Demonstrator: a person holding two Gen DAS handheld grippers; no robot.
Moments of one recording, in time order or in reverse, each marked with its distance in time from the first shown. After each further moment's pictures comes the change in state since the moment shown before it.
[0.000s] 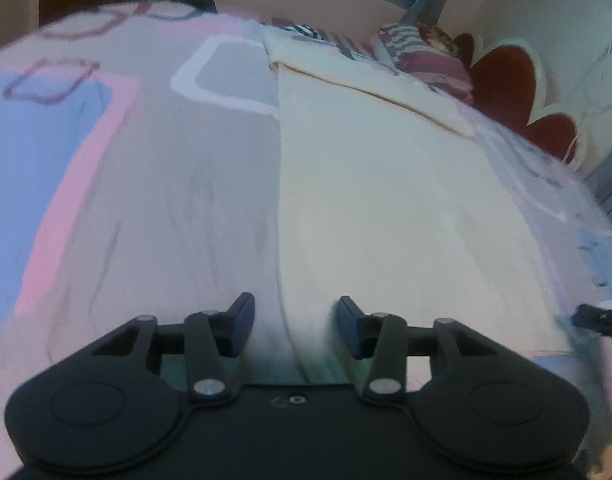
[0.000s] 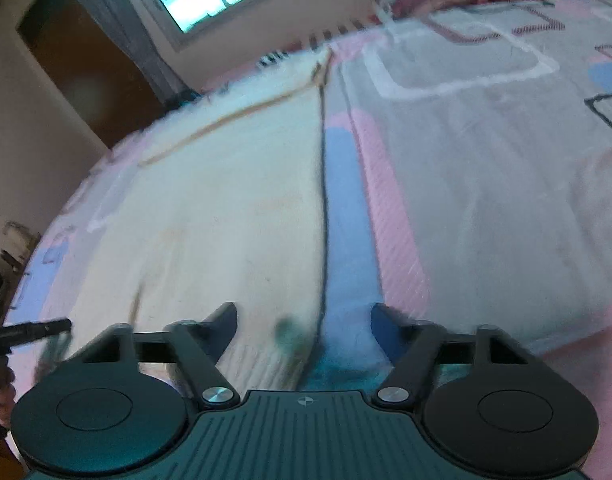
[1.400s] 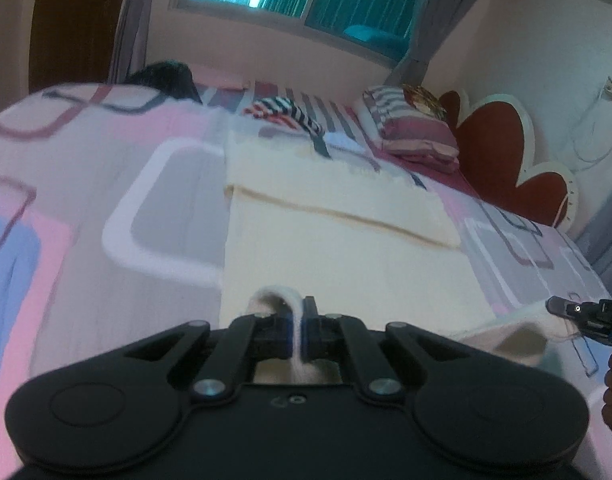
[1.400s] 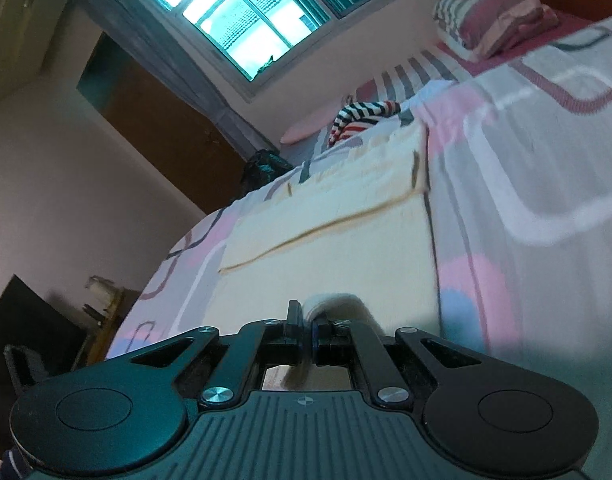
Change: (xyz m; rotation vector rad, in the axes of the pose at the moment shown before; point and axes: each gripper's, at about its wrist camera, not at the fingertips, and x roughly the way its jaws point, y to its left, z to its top) left arm 0.045 -0.038 0.119 0.031 -0.199 -0.007; right arm 0.061 0.017 0.151 0.045 -0.100 0.276
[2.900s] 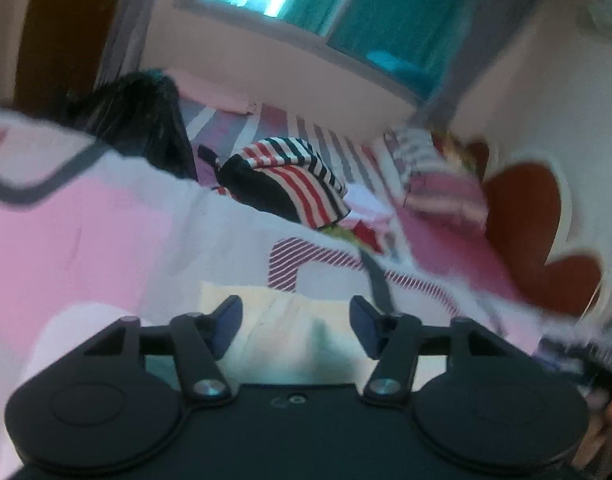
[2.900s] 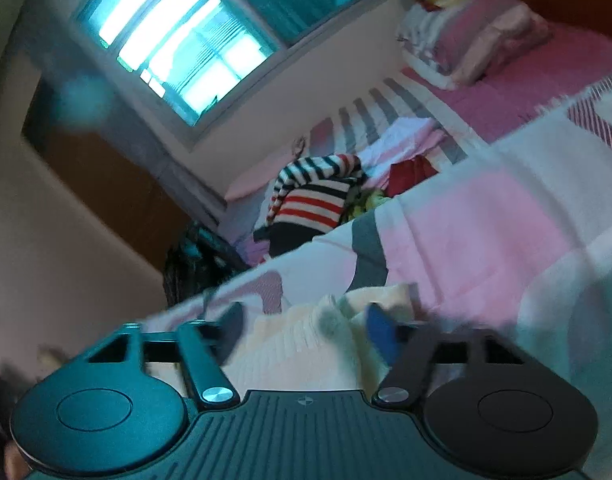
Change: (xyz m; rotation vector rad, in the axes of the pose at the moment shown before) left arm 0.230 0.052 0.171 -0.048 -0.048 -0.020; right arm 0.213 -0.116 0.185 0.030 -0.097 -0.107
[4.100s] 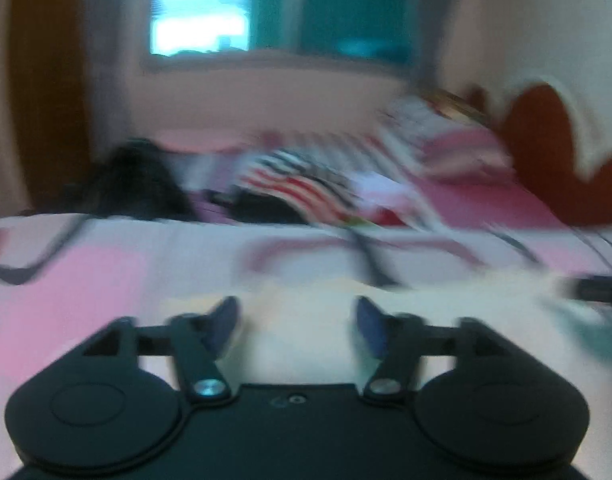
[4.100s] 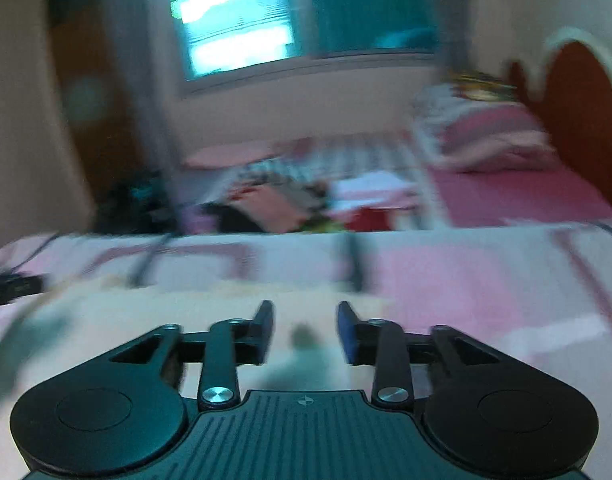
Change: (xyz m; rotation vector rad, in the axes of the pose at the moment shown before) left arm 0.008 -0.089 -0.032 0.321 -0.054 0.119; right arm 0.031 0.070 -0.061 -0.447 -0.009 -0.208
